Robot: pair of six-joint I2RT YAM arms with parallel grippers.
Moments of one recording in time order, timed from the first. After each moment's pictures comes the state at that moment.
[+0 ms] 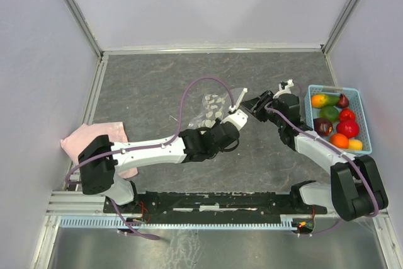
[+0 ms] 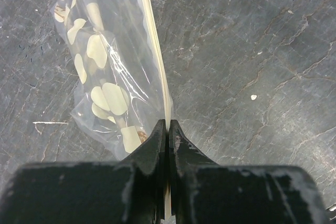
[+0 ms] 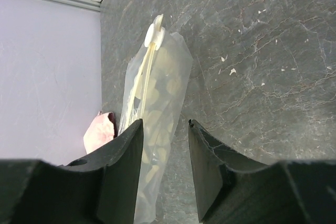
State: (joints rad) left arm -1.21 1.54 1.12 -0.34 -0.57 -0.18; right arm 0.29 1.26 0.57 0.34 -0.24 0.99
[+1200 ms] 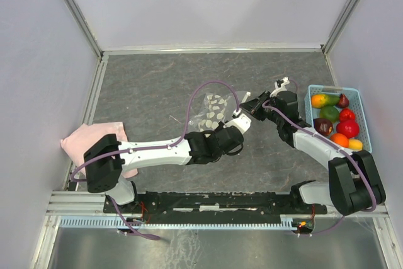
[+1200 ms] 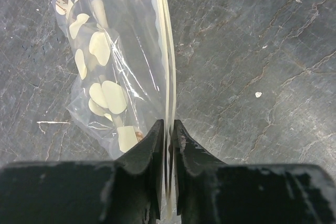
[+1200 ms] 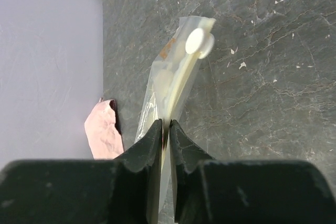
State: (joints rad) left arm -1.24 1.60 1.13 -0.34 -0.62 -0.16; right arm 0.29 1.31 0.61 0.33 -0.32 0.97
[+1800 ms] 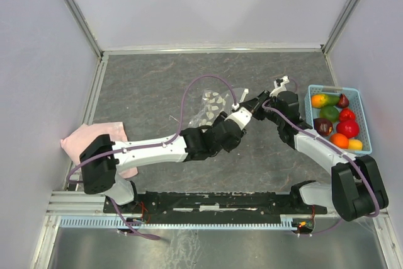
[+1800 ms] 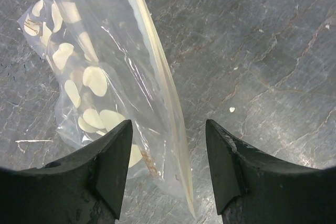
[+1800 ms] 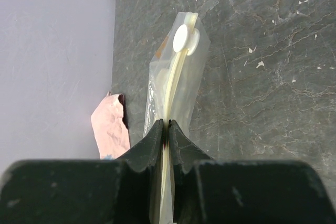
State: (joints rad) left arm -1.21 1.56 1.15 -0.30 -0.53 -0.17; right arm 0.31 1.26 0.61 0.33 -0.33 0.97
